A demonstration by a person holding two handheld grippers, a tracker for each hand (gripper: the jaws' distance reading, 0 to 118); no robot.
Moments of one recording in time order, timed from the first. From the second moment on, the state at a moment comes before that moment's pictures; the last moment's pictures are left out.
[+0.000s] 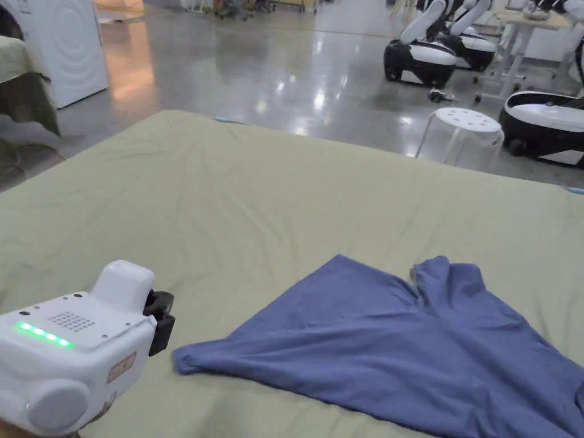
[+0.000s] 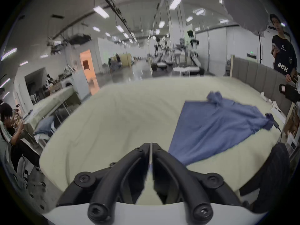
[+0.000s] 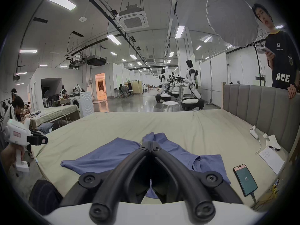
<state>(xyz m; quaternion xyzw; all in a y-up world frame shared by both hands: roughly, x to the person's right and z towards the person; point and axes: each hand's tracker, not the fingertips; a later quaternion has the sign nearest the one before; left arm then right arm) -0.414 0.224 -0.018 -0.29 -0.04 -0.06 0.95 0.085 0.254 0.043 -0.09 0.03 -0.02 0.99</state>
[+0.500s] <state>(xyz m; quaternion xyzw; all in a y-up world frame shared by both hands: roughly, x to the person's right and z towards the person) -0.416 0.120 -0.103 -0.45 -0.15 -0.08 0.88 0.070 0.242 0.011 -0.15 0.04 -0.01 0.99</state>
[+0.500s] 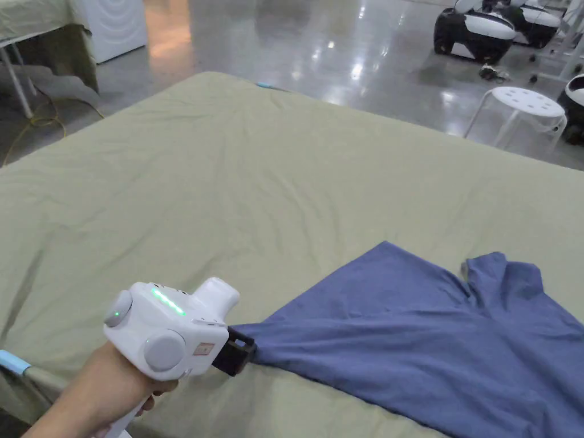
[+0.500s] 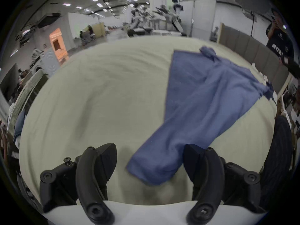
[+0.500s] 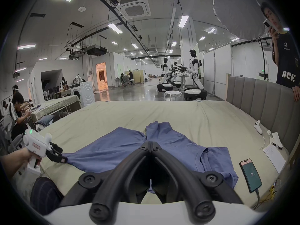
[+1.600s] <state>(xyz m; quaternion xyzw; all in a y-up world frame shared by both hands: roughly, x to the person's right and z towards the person) -0.388 0.175 -0.082 -0.38 -0.15 -0.01 0.91 0.164 0.122 -0.339 -0.48 -0.02 0.02 0.88</state>
